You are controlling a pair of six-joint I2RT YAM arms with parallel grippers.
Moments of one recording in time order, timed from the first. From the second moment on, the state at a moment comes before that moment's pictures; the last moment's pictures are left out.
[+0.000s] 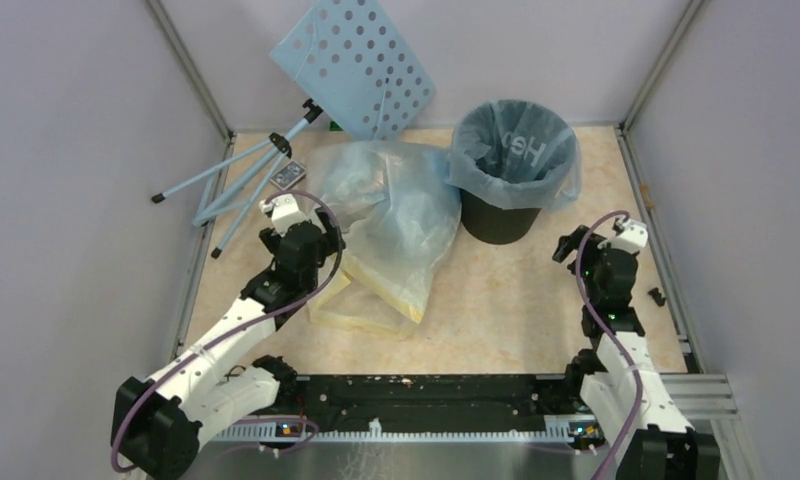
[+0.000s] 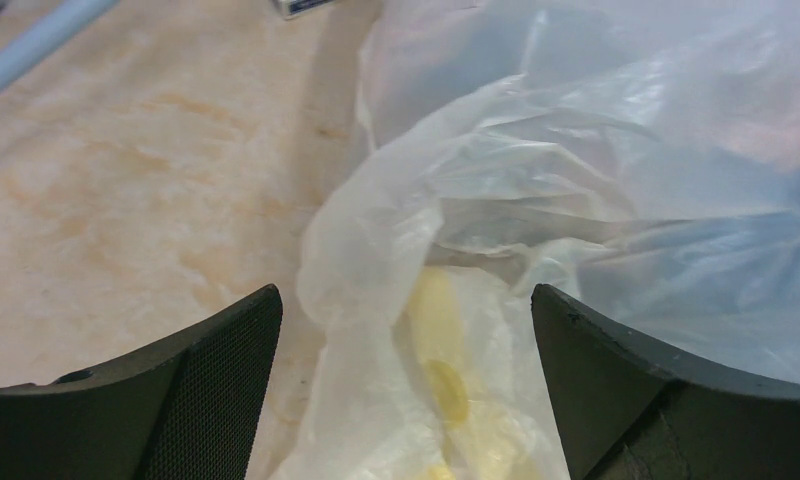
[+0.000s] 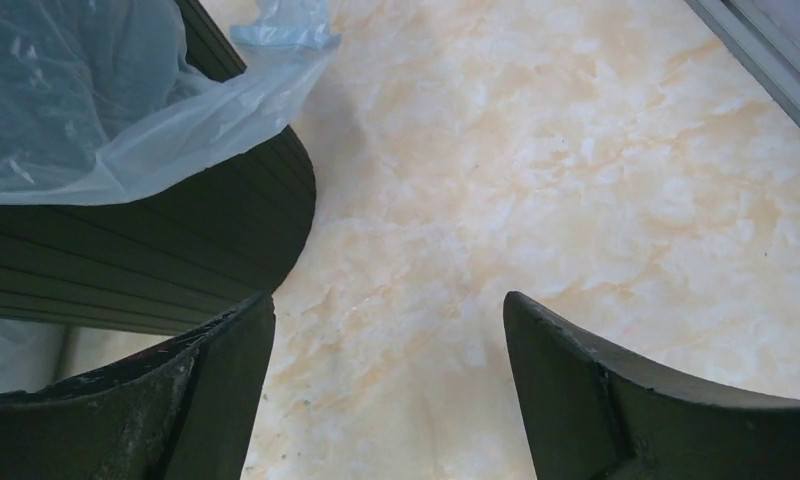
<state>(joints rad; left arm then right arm) -0.50 0.93 0.64 -0.16 -0.57 -0.55 -0.08 0.69 0.28 0.12 0.10 0.38</state>
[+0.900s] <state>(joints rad) -0.25 1.17 0.29 0.63 -0.56 -0.10 0.08 1.46 0.14 1.16 0.28 0.02</state>
